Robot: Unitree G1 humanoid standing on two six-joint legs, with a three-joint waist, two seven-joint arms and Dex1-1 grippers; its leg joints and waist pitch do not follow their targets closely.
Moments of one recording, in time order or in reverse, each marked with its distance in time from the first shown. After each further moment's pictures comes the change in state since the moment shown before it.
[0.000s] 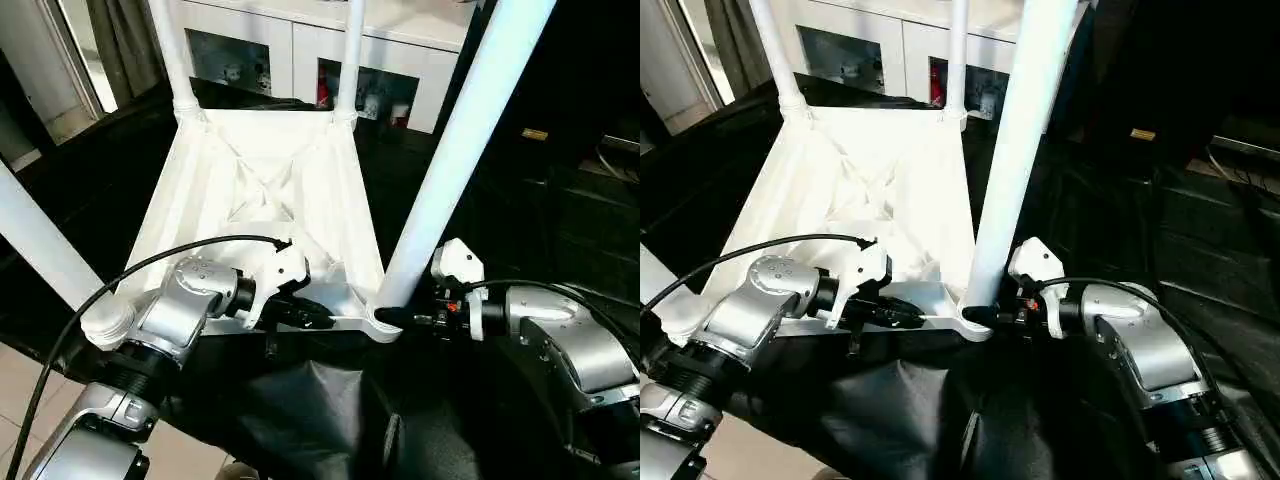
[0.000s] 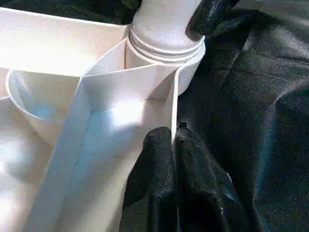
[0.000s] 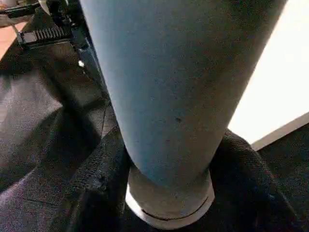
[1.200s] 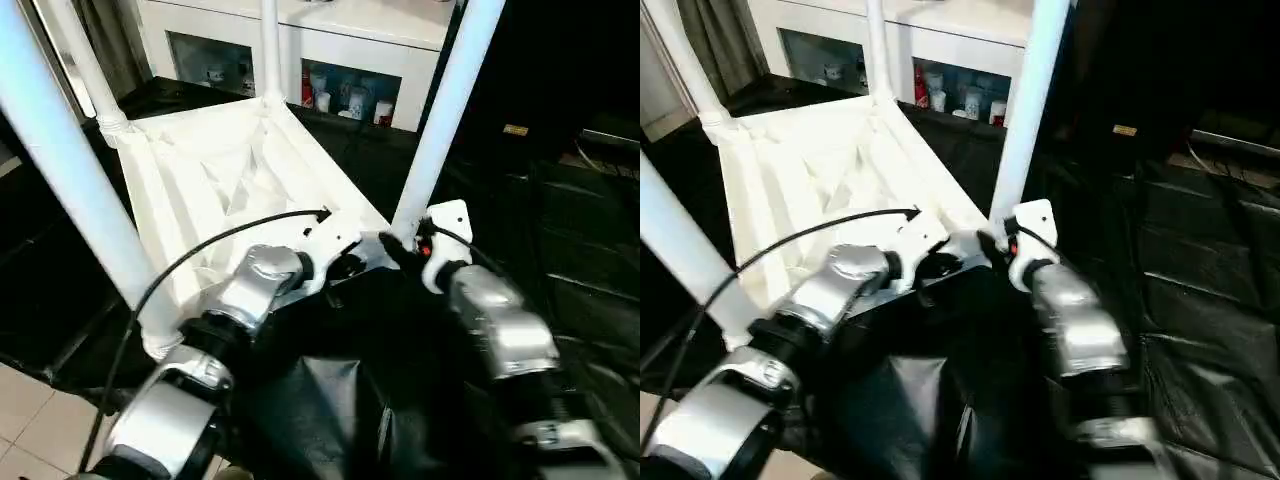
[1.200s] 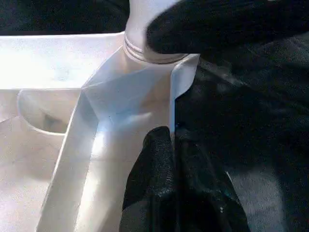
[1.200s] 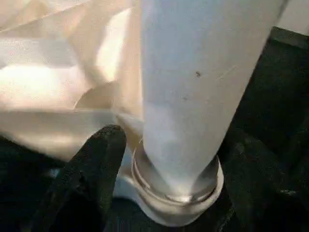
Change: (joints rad) left arm -0.191 -0.235 0.020 0.303 0.120 -0.035 0.517; right arm -0.135 0.299 -0.137 0.250 -0.118 -0.020 -0.590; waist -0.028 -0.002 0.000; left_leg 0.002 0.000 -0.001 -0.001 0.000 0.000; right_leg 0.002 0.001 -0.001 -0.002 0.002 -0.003
